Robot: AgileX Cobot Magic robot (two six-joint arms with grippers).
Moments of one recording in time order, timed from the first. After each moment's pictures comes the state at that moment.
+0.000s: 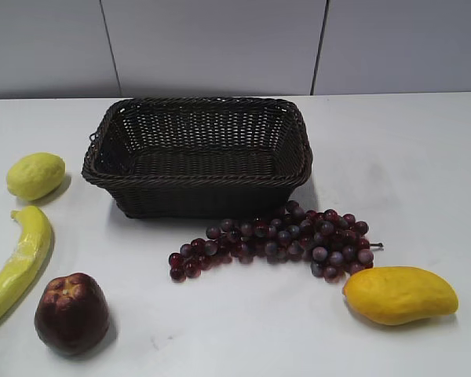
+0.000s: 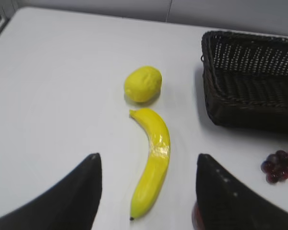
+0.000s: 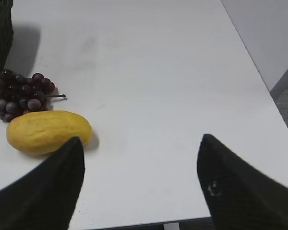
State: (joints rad) left arm 0.05 0.44 -0.54 -0.22 0.83 0.10; right arm 0.00 -0.01 -0.49 0.03 1.05 0.01
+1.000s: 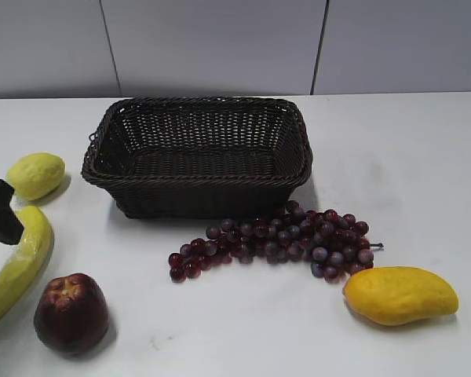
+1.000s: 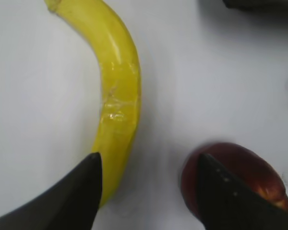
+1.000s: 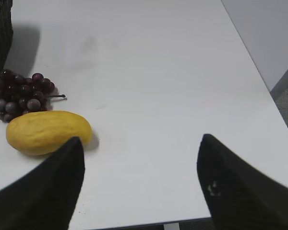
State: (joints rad) left arm -0.12 1.43 -0.77 -0.30 0.76 0.19; right arm 0.00 -0.01 -0.49 0.03 1.05 0.01
